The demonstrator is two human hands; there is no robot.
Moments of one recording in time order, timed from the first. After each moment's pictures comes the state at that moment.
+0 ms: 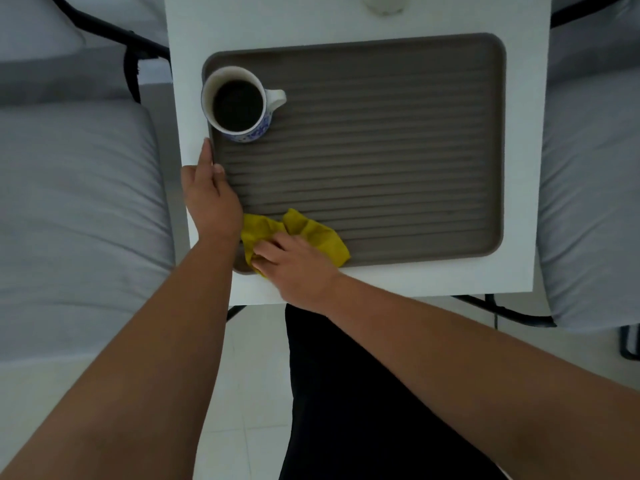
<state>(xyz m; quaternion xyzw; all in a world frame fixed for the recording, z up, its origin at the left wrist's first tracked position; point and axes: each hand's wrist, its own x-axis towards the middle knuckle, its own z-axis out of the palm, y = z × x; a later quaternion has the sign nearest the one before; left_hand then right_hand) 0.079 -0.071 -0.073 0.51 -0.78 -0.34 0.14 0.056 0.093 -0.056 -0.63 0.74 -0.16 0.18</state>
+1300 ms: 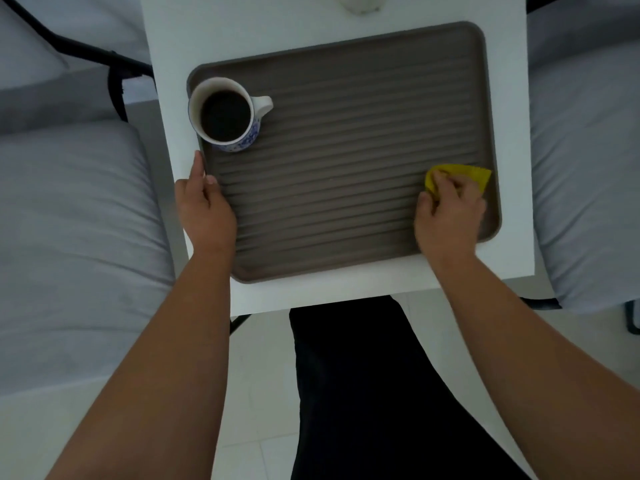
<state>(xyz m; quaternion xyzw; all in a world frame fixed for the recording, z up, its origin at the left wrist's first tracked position) 0.081 -0.072 -0.067 0.51 -0.76 -0.38 0.10 -0.063 0.206 -0.049 -0.07 0.98 -0.14 0.10</state>
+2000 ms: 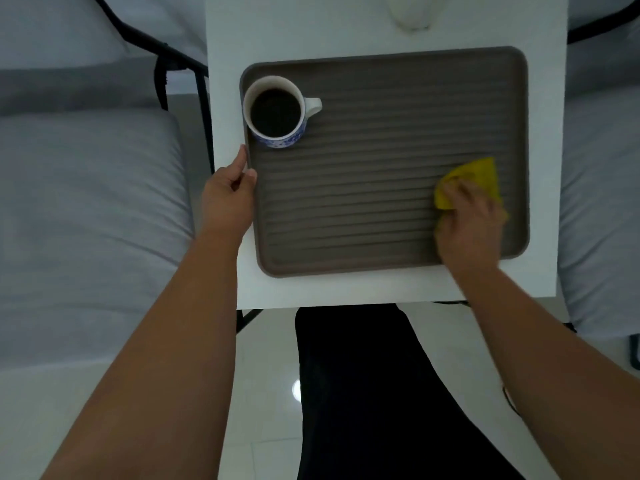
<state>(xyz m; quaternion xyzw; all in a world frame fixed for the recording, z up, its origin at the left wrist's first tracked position) 0.094 -0.104 -0.070 0.49 -0.68 -0.54 0.06 -0.062 0.206 -0.056 -0.22 0.97 -0.11 0.08</state>
